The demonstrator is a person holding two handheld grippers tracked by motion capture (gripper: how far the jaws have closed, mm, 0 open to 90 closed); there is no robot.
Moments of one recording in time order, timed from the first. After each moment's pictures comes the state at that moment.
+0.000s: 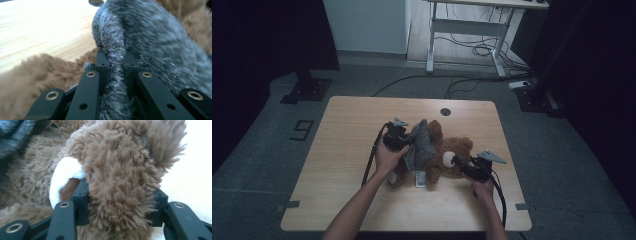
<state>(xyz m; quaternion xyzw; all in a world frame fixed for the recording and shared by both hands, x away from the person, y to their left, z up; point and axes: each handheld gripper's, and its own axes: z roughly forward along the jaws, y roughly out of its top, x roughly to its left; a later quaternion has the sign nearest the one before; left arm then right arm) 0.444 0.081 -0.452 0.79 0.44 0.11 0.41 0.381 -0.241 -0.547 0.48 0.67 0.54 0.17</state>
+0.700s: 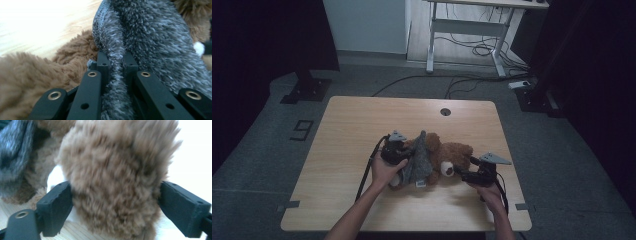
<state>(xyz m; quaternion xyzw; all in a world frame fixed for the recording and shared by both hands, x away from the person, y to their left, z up) 0.397 0.089 -0.476 0.80 0.39 0.10 0.44 0.357 -0.248 -0.520 0.45 0.71 0.53 0.15</state>
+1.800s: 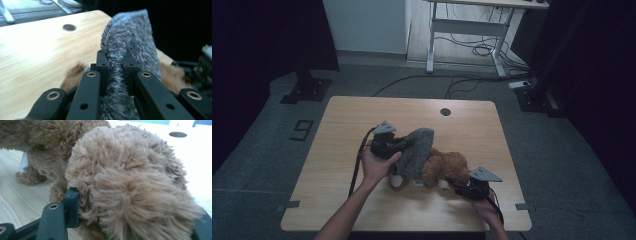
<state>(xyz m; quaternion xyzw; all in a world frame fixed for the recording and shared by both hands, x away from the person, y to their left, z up) 0.387 0.093 -0.408 0.78 0.37 0.09 0.50 0.313 -0.218 -0.531 0.39 0.74 0.51 0.21</state>
